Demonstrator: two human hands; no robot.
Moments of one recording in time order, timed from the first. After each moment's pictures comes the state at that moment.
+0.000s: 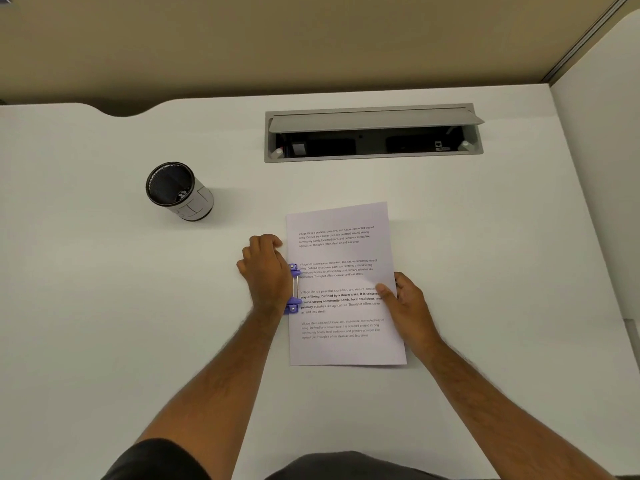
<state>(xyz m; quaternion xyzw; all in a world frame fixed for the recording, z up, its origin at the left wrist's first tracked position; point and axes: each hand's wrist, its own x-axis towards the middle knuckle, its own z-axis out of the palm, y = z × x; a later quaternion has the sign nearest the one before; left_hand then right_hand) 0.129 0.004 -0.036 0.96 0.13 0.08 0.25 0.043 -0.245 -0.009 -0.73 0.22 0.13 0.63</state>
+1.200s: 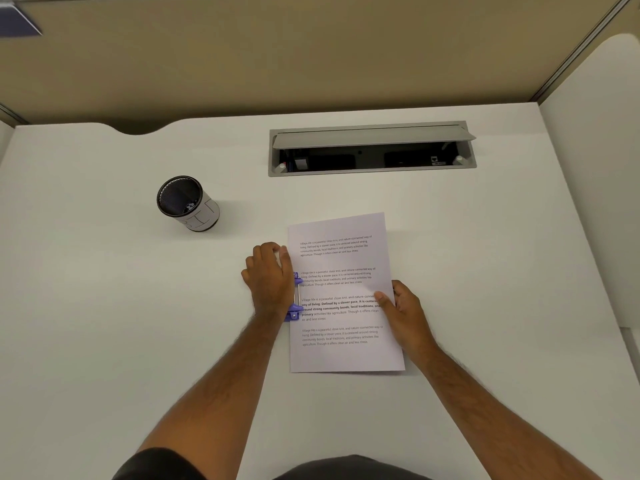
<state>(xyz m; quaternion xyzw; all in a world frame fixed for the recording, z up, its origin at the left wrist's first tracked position) 0.131 0.002 -0.027 0.94 0.16 0.05 0.30 0.043 -0.244 -0.006 -0.74 0.21 0.12 0.63</state>
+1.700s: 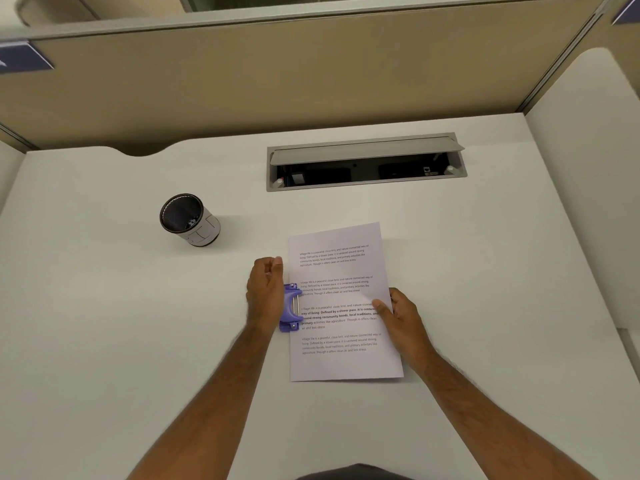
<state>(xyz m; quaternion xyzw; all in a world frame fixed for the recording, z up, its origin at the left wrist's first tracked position) 0.128 0.009 -0.003 0.83 0.24 -0.05 0.50 0.044 -0.244 0.000 -0.75 0.21 0.12 0.62</state>
